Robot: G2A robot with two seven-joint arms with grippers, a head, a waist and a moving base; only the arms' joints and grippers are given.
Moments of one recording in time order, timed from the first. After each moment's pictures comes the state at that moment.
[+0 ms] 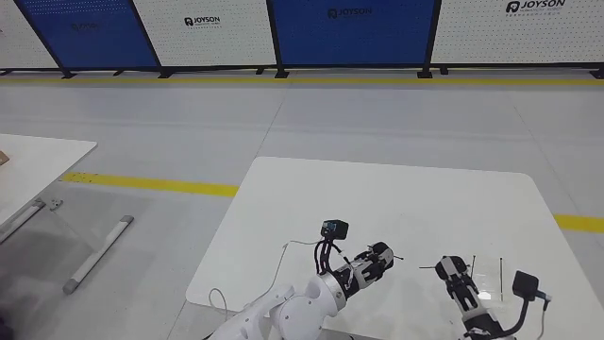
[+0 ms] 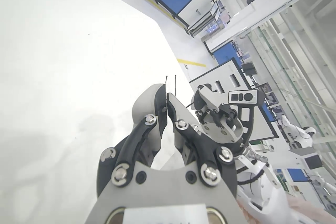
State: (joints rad) left arm 1.40 -1.18 -0.83 -1.82 0.29 0.13 -0.12; right arm -1.86 -1.06 1.29 -1.96 -0.19 -0.12 -0.07
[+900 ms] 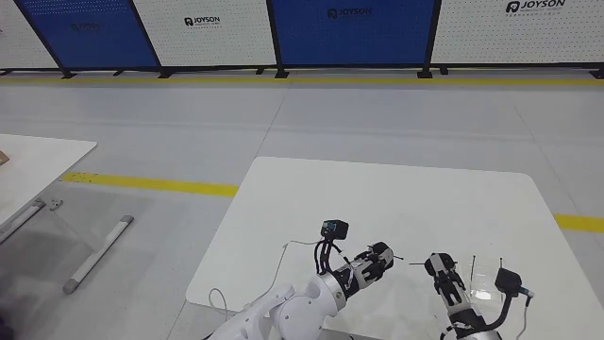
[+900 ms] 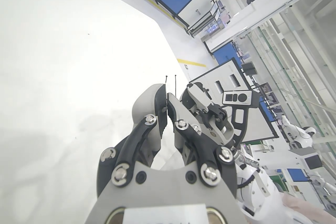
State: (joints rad) left arm 1.40 -1.18 -0.83 -1.82 0.29 0.13 -0.12; right arm -1.80 -1.08 1.22 -1.90 -0.25 -0.09 -0.12
